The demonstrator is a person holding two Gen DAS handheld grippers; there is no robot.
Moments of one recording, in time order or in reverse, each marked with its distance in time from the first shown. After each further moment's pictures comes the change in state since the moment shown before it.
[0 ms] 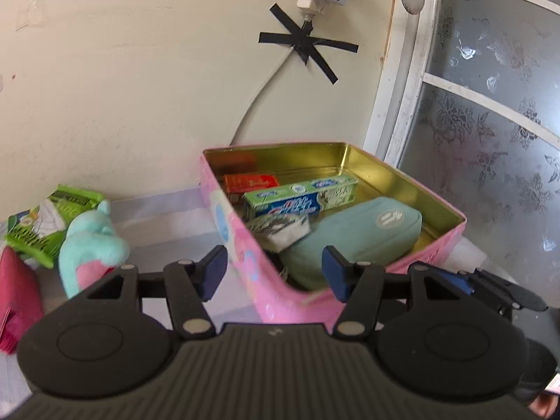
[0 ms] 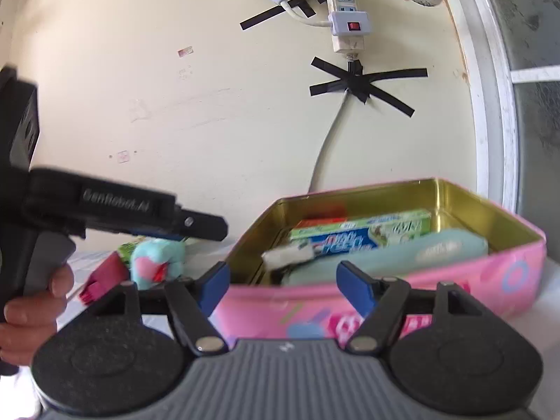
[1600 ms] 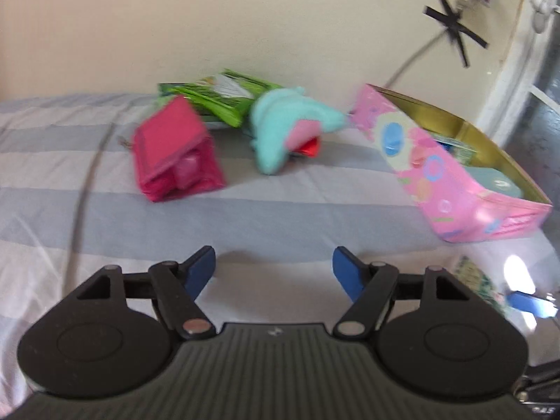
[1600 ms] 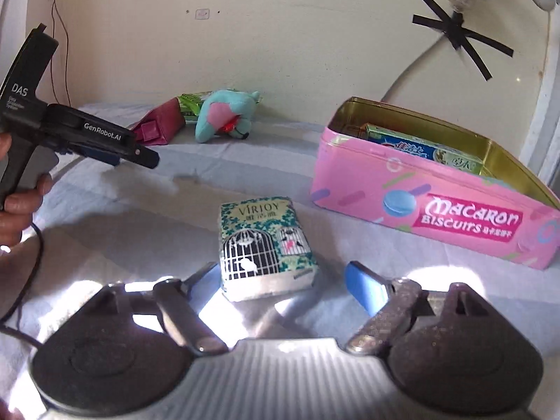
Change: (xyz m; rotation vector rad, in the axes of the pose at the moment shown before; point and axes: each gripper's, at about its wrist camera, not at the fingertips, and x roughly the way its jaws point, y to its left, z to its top) left arm -0.041 0.111 -0.075 -0.242 0.120 0.177; right arm -0.007 0.088 -0.050 -0.311 0.329 0.018
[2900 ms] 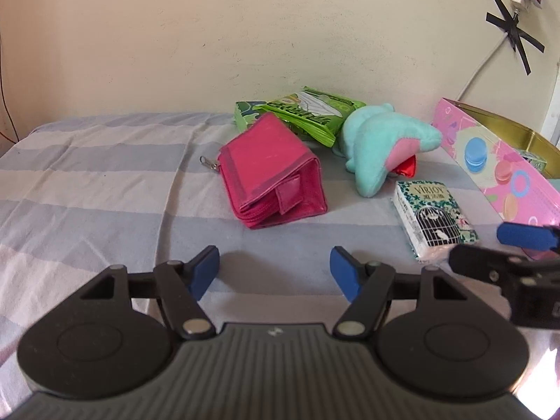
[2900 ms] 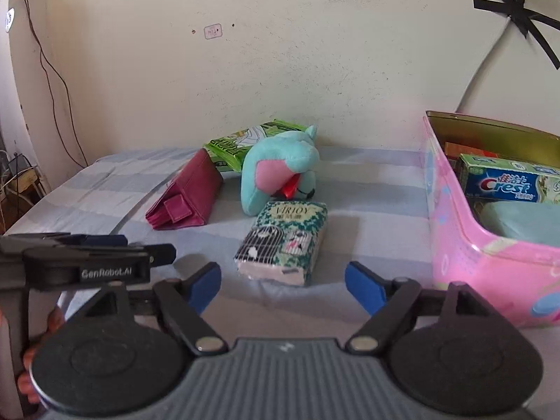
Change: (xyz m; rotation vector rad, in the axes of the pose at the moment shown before) left arm 0.013 0.035 0.003 -0.002 -0.081 0.281; right arm 0.098 0.049 0.080 0.115 -0.009 0.162
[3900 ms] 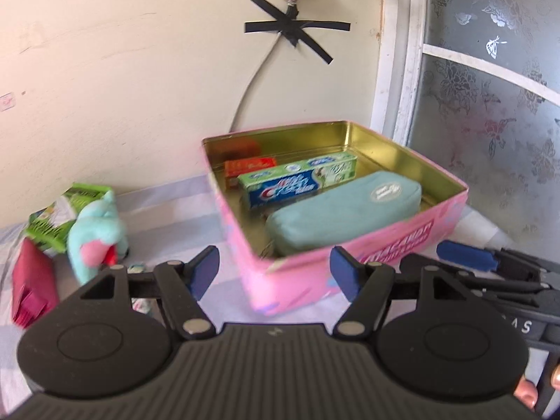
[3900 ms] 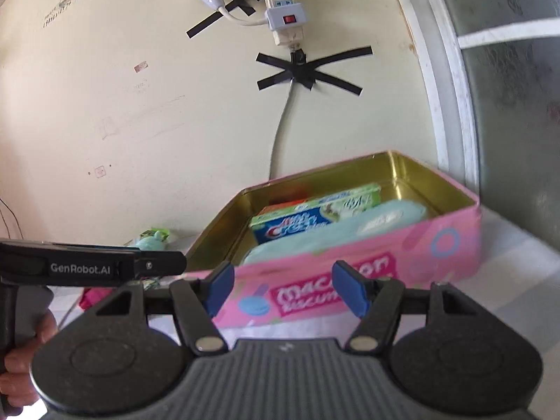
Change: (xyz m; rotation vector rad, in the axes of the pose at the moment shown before) left arm -0.069 -0.194 0.031 0.296 -0.066 -0.345; right arm -0.170 -0.177 -0.057 0.318 -0.281 -0.136
